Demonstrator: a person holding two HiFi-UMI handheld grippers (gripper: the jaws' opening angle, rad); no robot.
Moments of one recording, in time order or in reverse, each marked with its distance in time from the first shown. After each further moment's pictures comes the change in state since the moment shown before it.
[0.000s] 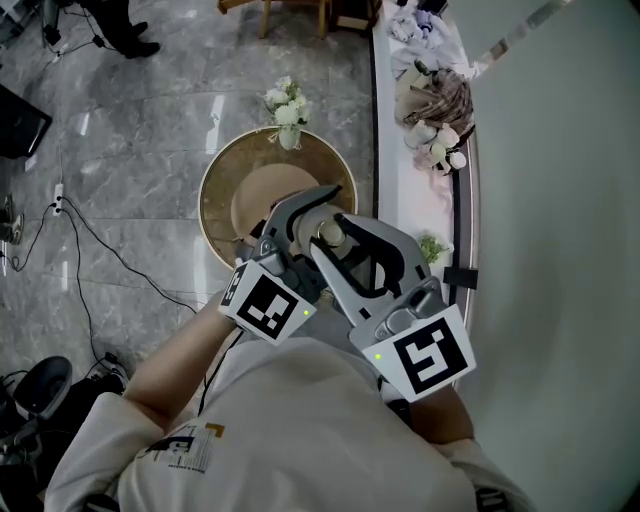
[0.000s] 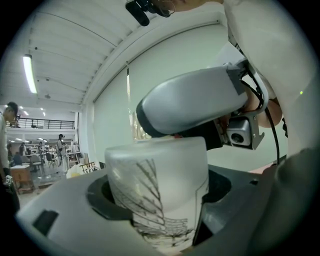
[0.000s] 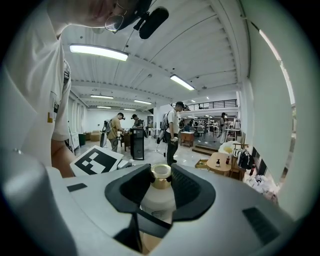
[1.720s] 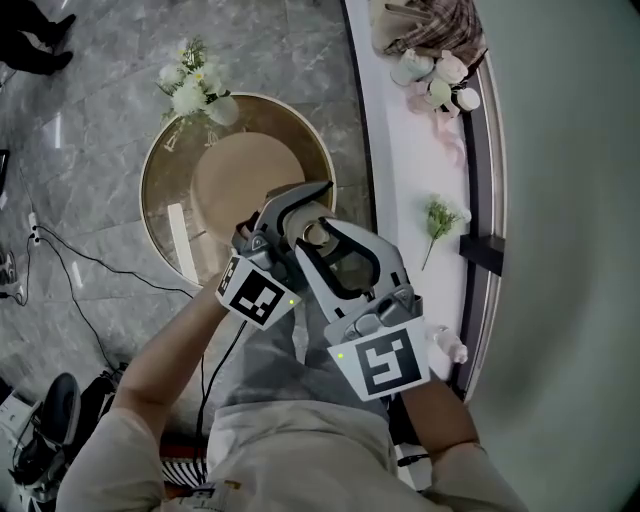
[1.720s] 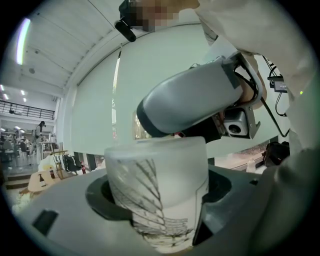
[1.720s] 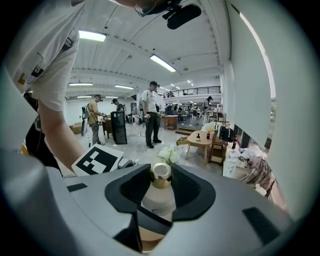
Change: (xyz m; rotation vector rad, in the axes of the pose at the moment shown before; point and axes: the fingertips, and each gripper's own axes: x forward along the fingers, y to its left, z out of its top) left arm 0.194 -0.027 -0.241 -0.034 -0.013 -0.213; right arm 0.049 -0.183 -0.257 0.046 0.177 -0.135
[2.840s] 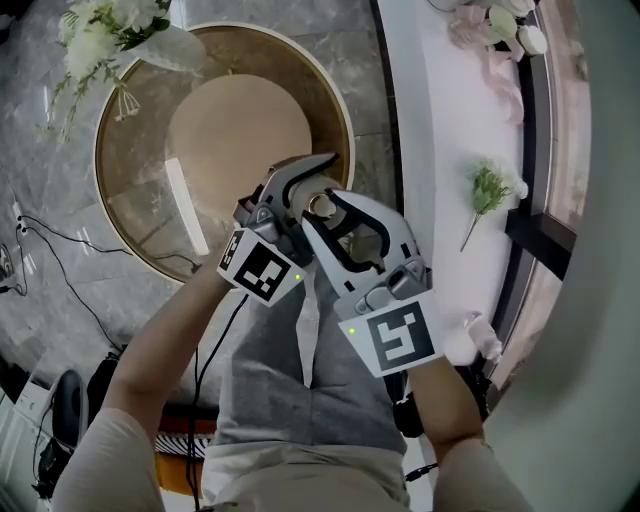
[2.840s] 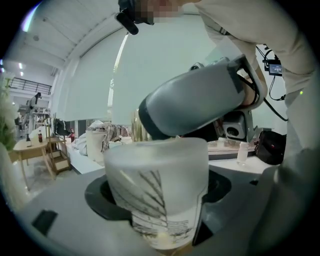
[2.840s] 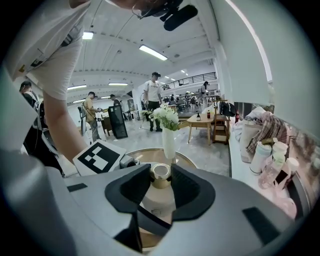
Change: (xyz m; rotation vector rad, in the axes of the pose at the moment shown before) left arm 0.037 -0.045 -0.234 -0.147 0.137 -0.101; right arm 0.101 -0.014 -0.215 0.126 0.089 0.047
